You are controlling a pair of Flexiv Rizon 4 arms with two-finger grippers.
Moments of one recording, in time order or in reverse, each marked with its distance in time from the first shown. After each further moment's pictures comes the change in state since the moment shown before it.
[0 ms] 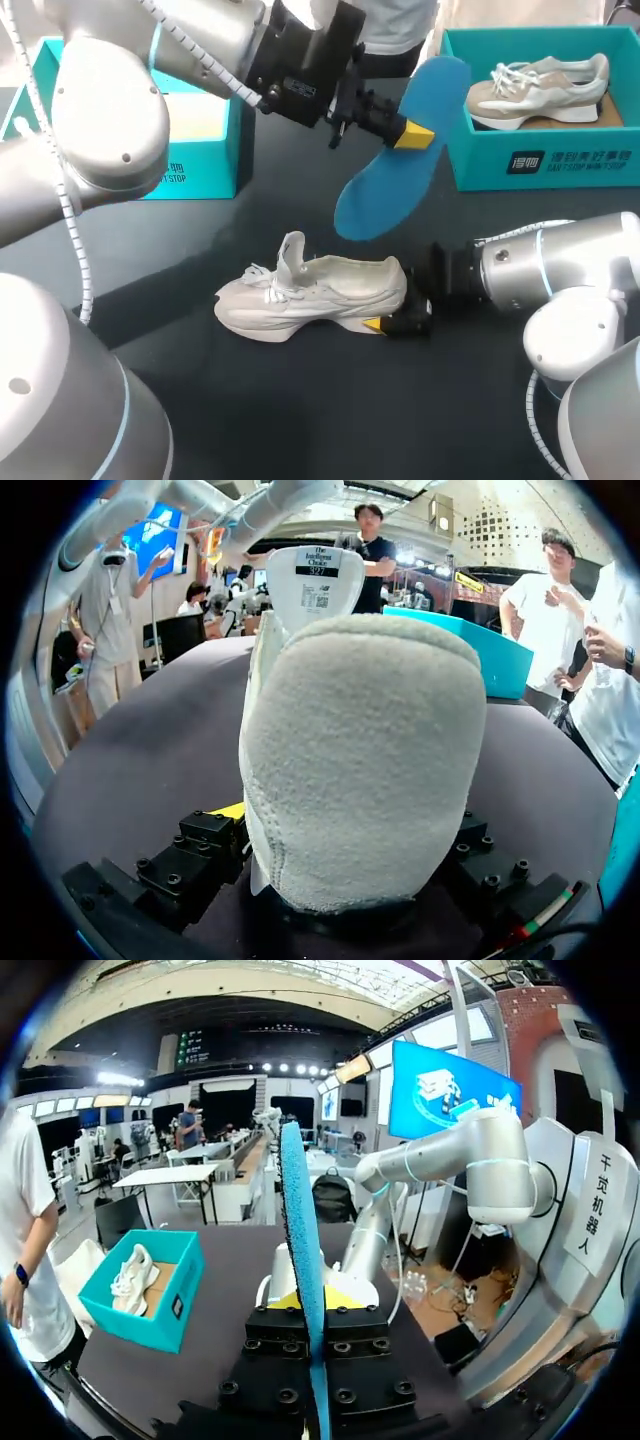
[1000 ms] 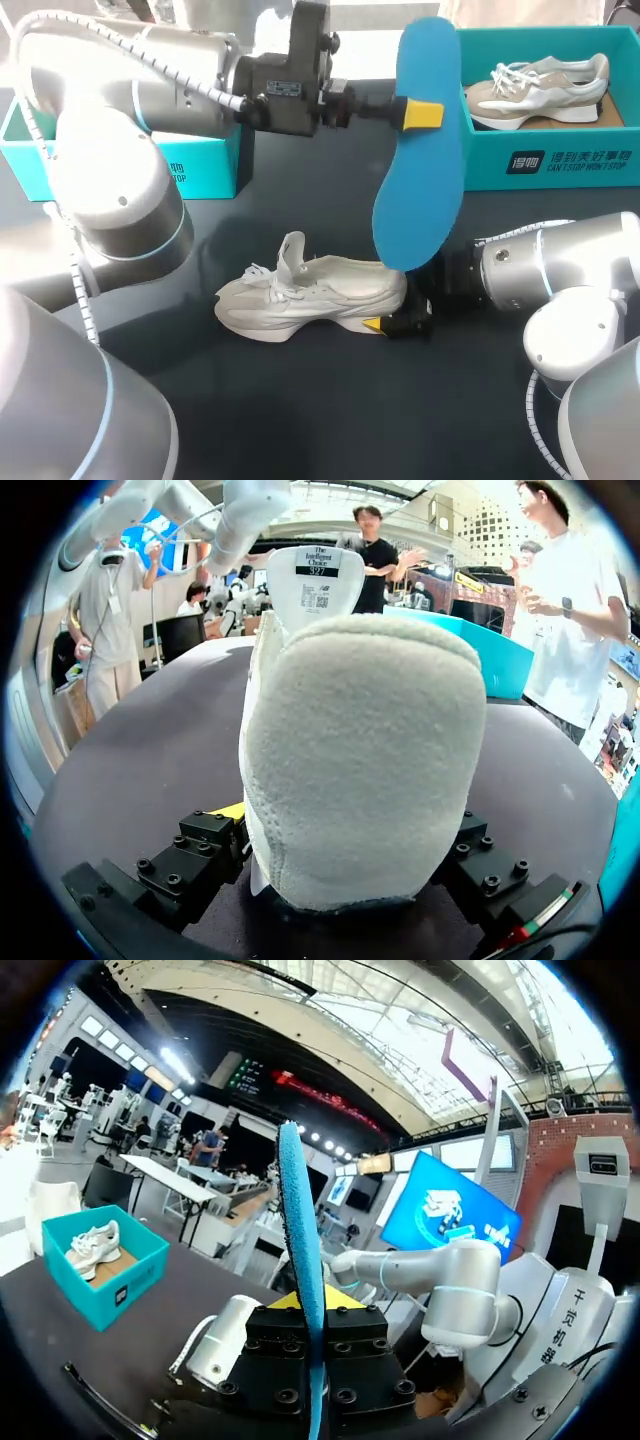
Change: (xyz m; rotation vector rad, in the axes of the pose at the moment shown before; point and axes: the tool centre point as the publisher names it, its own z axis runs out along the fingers) left arm 0.031 -0.048 -0.013 0.353 0.095 -0.404; right arm 0.000 0.000 0.000 0.000 0.000 0.000
